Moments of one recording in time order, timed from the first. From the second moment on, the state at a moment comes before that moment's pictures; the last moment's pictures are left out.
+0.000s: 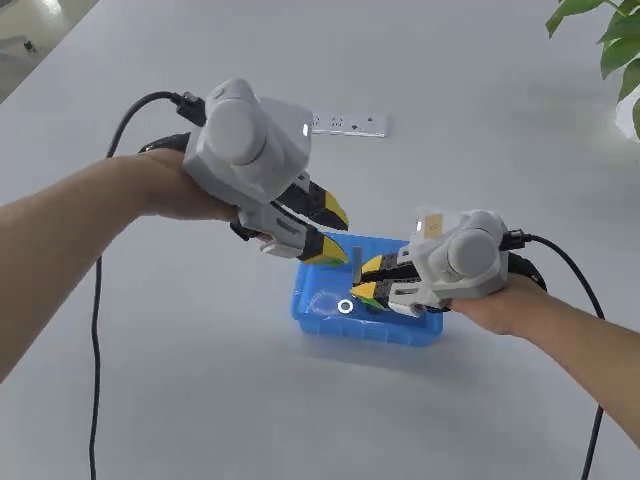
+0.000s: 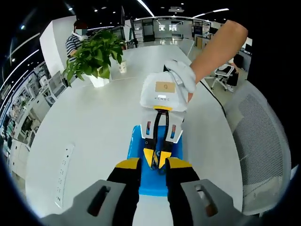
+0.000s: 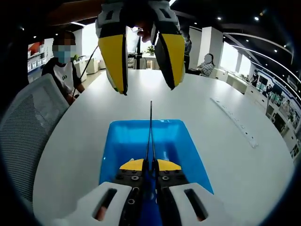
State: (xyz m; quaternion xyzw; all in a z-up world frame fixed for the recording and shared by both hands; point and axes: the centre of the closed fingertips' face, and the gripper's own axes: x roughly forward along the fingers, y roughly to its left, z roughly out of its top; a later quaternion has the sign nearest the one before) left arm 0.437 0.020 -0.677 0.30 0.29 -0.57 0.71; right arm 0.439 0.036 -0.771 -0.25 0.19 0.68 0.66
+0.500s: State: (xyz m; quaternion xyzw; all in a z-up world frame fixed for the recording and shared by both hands) left arm 0.436 0.006 -0.690 0.34 0.30 -0.60 0.65; right arm 0.439 0.035 -0.771 -0.26 0.19 0.68 0.66
